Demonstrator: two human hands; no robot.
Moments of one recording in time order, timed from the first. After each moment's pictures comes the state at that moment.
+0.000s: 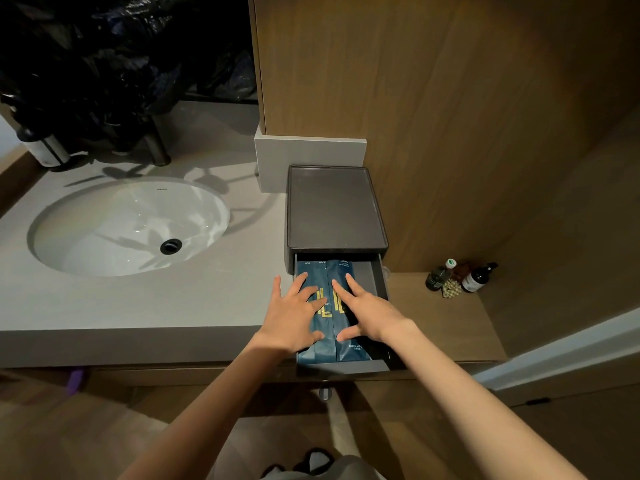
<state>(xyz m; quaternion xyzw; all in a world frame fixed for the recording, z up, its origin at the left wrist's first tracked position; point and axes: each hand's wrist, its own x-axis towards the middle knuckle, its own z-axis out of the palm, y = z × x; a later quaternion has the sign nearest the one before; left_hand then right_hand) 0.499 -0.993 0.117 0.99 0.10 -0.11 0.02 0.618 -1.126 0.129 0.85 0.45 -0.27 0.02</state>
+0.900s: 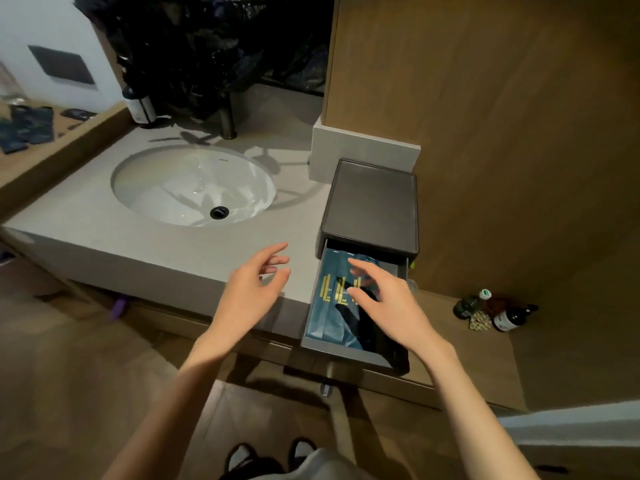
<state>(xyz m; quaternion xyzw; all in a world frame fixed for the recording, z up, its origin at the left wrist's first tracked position) 0.415 -0.994 0.176 0.78 0.36 0.25 0.45 0.592 -1.145 0.180 0.80 0.48 -0.20 -0.31</state>
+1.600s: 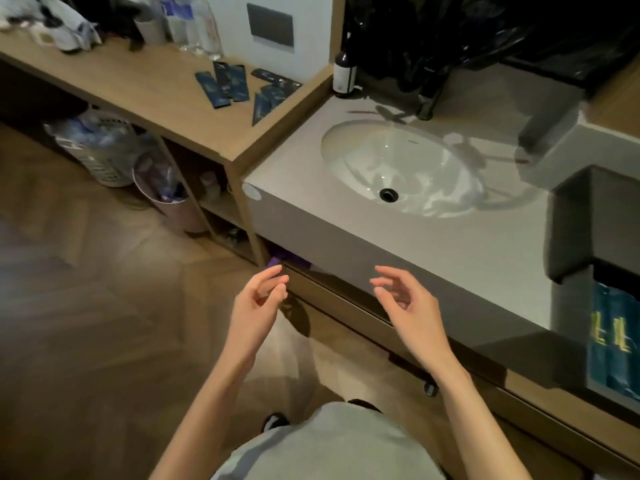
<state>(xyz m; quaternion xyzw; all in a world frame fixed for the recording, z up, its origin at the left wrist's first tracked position) 0.078 -0.849 0.139 0.54 0.55 0.32 0.55 0.291 -0.938 0.142 0.73 0.42 -0.32 -0.43</state>
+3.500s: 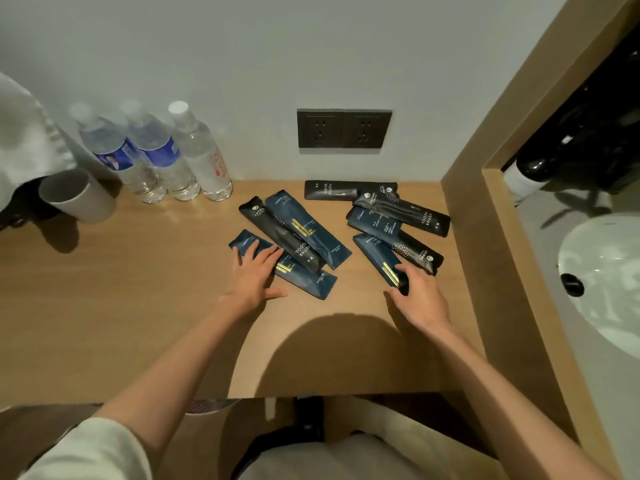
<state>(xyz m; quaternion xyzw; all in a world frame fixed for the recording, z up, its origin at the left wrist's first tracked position) 0.040 0.075 0.002 0.97 0.19 -0.13 0.11 0.196 -0.205 0.039 0.94 0.22 -0.19 -0.18</state>
